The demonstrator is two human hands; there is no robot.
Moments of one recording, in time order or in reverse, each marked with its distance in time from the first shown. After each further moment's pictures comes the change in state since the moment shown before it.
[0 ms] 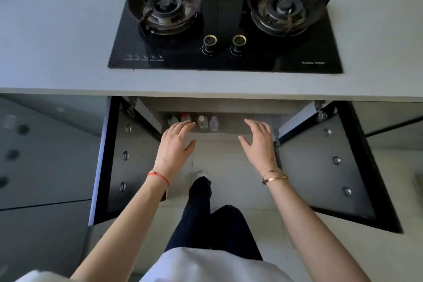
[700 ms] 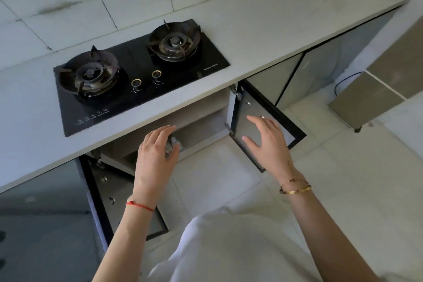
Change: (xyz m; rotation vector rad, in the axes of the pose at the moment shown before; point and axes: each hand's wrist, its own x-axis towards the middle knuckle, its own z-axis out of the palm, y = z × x) left_hand -0.091 0.154 -0.170 -0.157 0.031 0.348; right_hand -0.206 -0.078 -0.204 -0.053 0.370 0.237
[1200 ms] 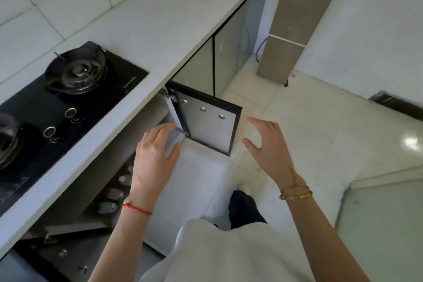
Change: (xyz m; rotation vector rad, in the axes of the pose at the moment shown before) left_hand 0.022 0.090 0.054 -0.084 -0.261 0.465; right_hand -0.116 0.046 -0.056 0.006 0.278 0.433
